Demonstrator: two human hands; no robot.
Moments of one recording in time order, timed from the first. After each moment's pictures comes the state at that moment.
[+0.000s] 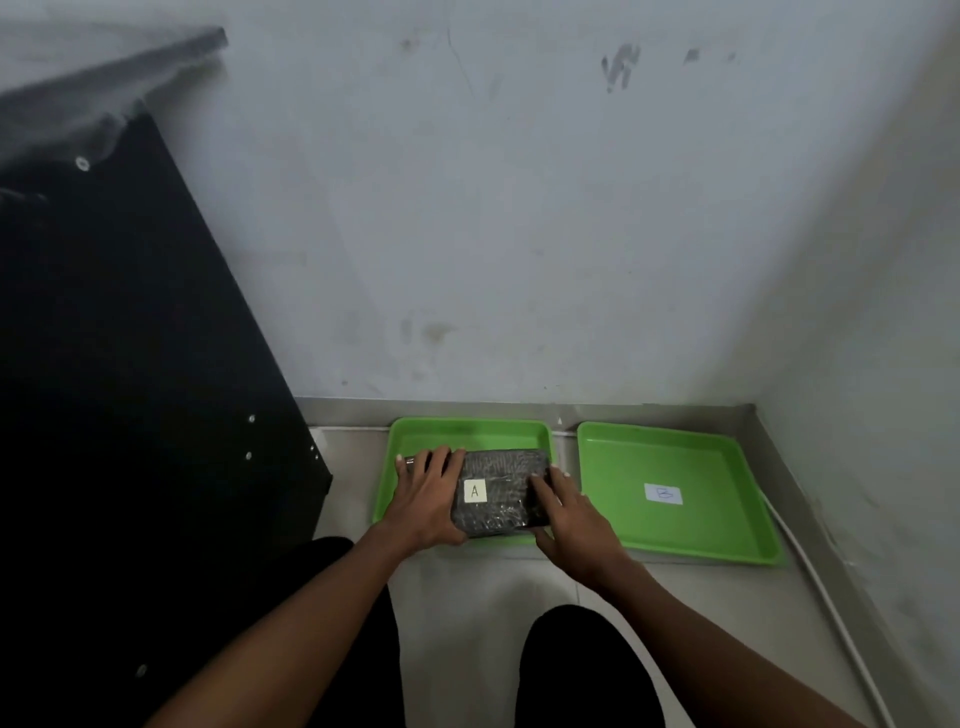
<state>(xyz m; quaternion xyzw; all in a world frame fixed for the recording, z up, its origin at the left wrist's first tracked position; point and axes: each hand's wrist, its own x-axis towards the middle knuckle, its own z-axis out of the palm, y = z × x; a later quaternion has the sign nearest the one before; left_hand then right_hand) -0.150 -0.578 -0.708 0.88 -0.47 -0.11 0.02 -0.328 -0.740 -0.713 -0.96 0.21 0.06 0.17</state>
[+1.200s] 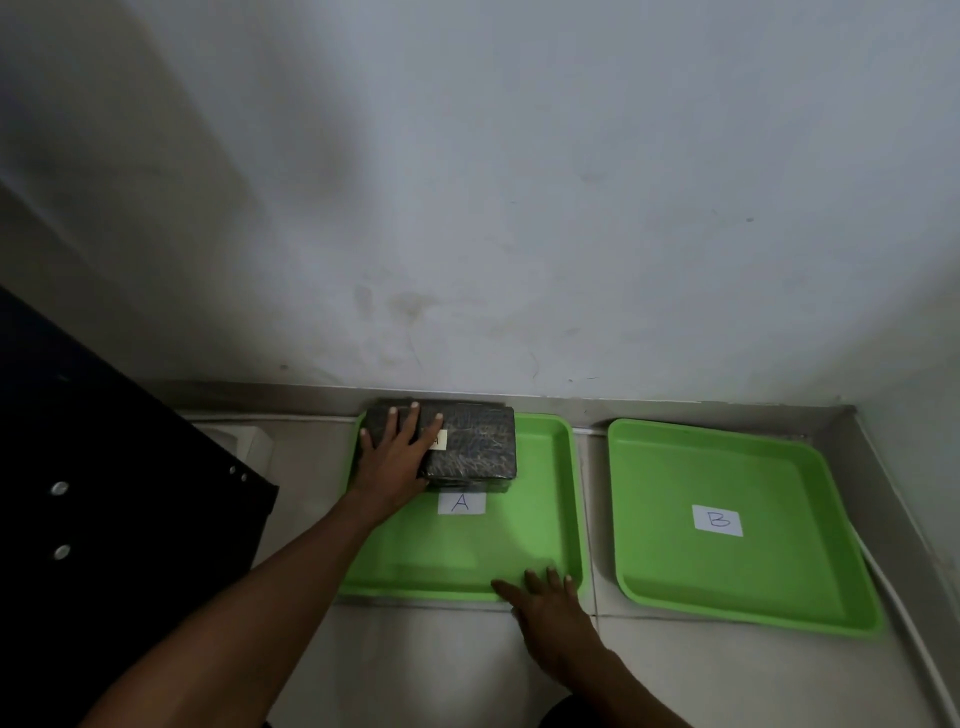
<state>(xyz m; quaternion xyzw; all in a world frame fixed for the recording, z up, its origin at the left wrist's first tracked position) 0.008 -0.670 -0.850 0.89 -0.41 -0.19 0.00 -0.261 -0.764 -0.889 -0.92 0.21 0.28 0.20</state>
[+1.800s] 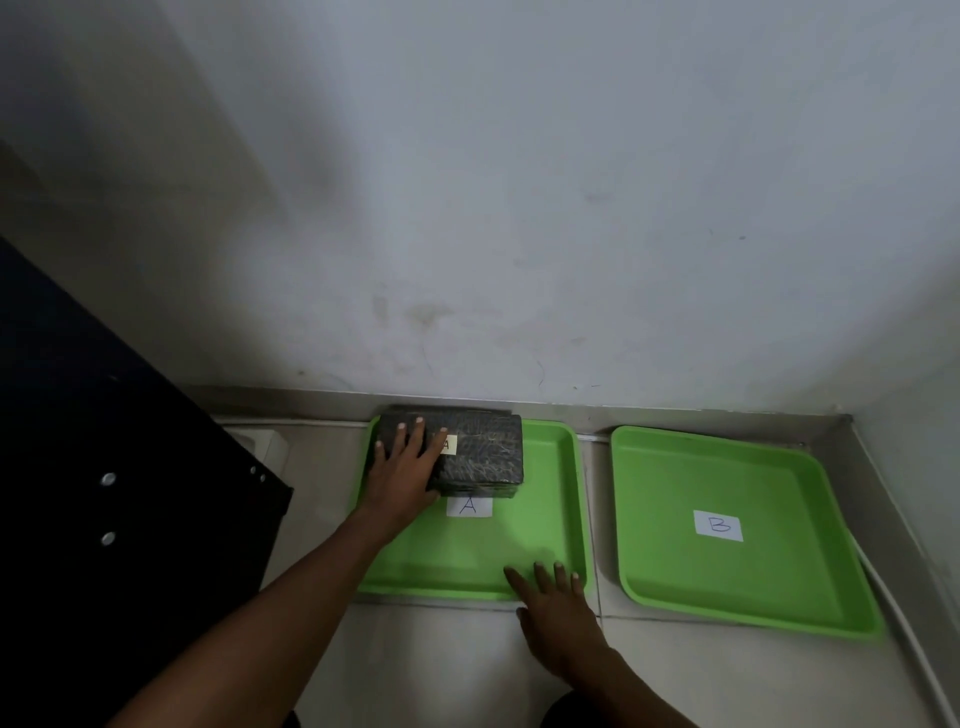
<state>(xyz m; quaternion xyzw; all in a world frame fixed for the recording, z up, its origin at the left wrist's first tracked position) -0.009 -0.658 -0.836 0.90 -0.40 -0.19 0.01 -0.262 -0.758 -0.879 -0.92 0.23 0.24 0.19</state>
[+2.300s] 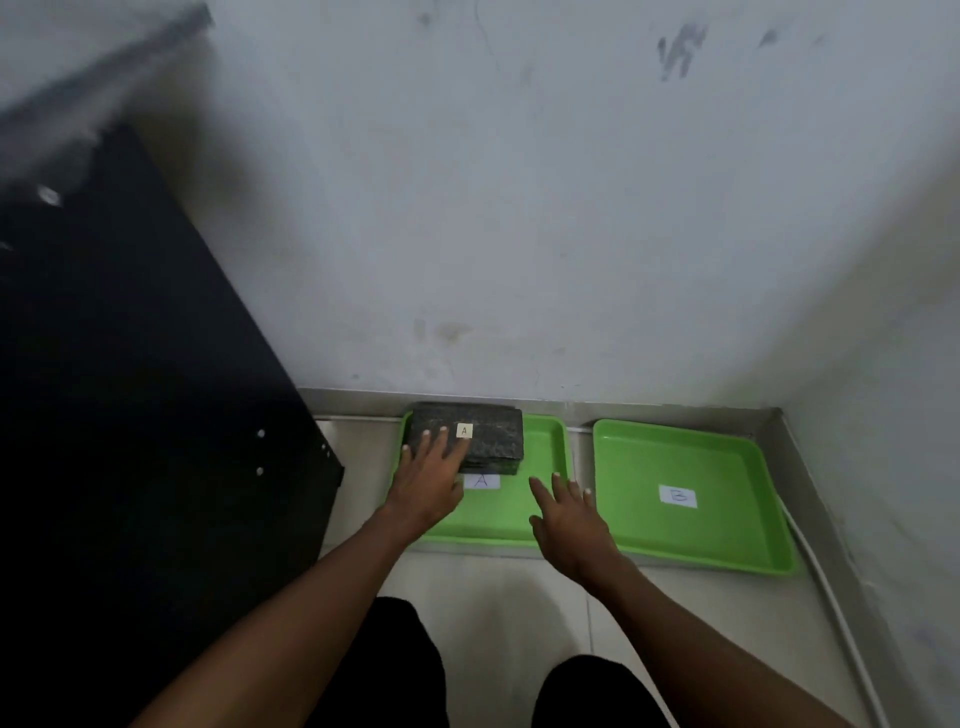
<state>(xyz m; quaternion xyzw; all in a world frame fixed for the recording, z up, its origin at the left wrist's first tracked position) -0.102 -0.598 -0.694 0.89 -0.42 -0.16 0.03 -0.275 -0.743 -0.713 -0.95 0.24 0.13 0.15</state>
